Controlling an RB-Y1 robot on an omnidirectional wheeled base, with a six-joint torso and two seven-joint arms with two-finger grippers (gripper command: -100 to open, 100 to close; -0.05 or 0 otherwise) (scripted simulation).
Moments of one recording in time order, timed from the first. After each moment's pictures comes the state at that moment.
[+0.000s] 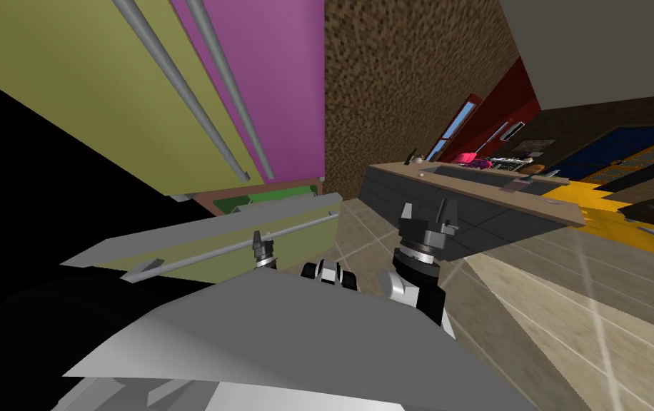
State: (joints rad) left arm 0.51 0.26 -0.20 -1.46 0.74 -1.27 -0.41; right arm 0.48 0.02 0.07 -2.31 -0.03 -0.54 -0.06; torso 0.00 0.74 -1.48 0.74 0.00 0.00
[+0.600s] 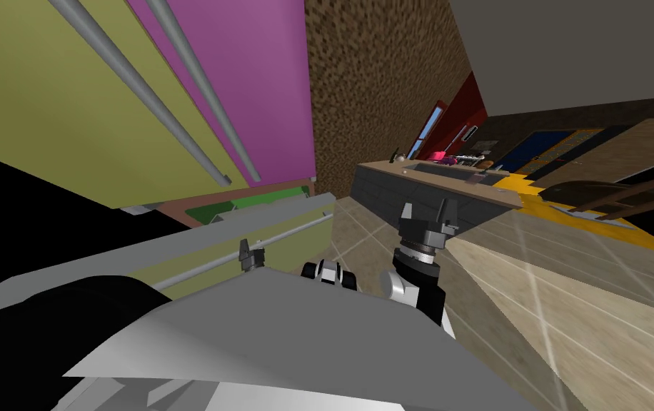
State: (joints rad) left arm 0.68 0.31 -0.27 -1.63 0.89 -1.31 -0.53; right arm 0.48 0.02 0.07 -2.31 -0.03 -0.54 -0.06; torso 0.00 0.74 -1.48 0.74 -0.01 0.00
